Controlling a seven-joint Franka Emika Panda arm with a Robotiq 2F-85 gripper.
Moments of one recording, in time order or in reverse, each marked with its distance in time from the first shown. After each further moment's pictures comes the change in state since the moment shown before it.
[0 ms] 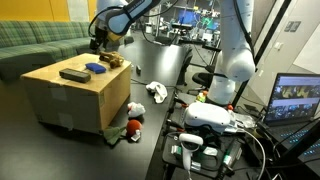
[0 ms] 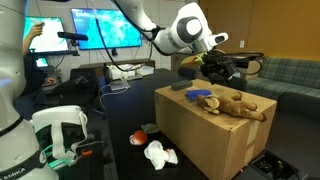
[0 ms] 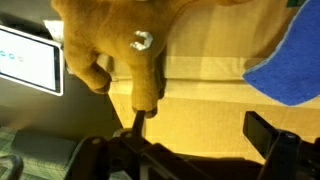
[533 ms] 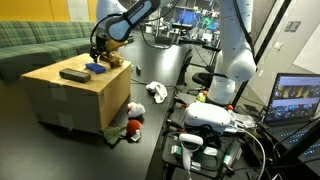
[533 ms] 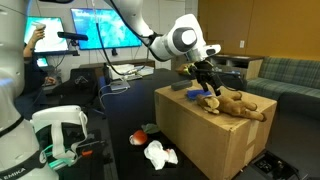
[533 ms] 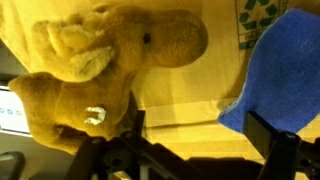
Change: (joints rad) arm 0.030 0.015 0.003 -0.056 0.030 -0.020 0.193
